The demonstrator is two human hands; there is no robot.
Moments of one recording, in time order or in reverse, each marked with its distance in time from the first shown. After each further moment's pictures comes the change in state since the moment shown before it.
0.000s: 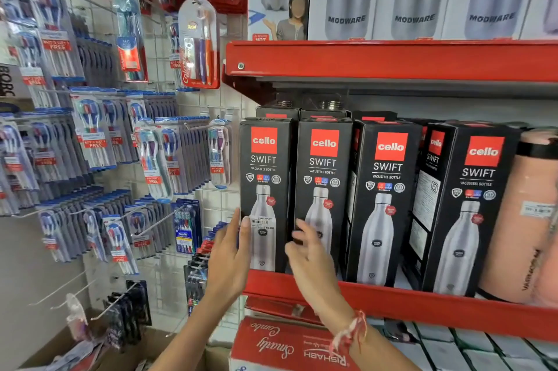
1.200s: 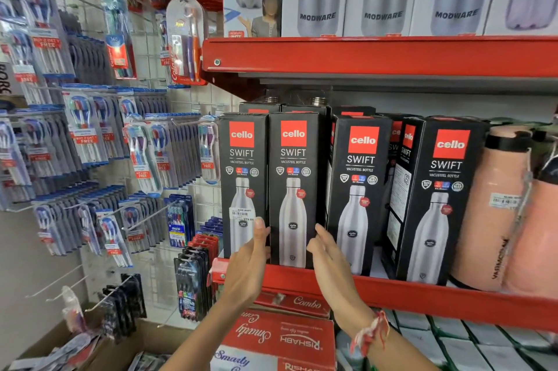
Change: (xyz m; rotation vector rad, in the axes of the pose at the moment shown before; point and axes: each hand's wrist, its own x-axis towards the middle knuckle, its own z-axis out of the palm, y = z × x) left_hand -0.038 0.033 0.045 -0.125 -0.240 -0.258; right_hand -0.023 0.022 -0.060 0.126 0.015 0.157
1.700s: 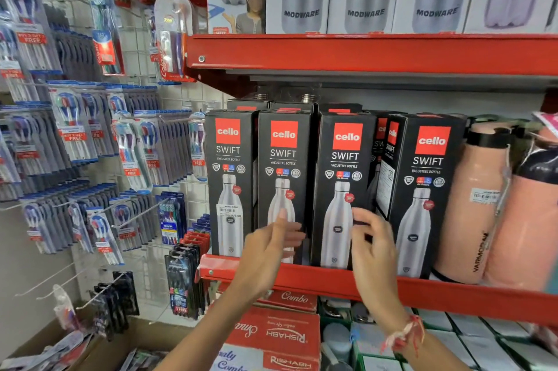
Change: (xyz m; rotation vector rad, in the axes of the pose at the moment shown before) left_hand -0.012 0.039 0.031 -0.050 -0.090 0.138; right_hand 0.007 0.016 -0.064 -0.082 0.462 -0.358
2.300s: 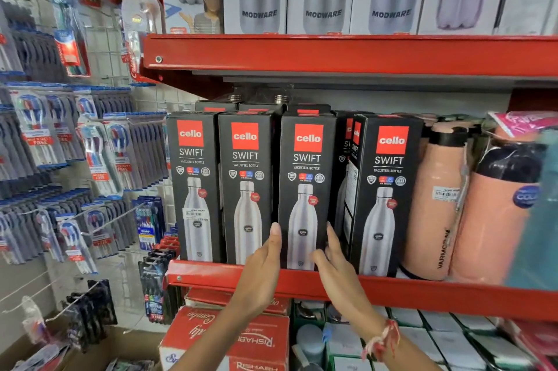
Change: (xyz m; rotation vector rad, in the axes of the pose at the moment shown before) left_hand -0.003 -0.012 0.055 0.047 -0.096 -0.072; right_hand -0.002 0.009 -0.026 -0.145 -0.508 0.303
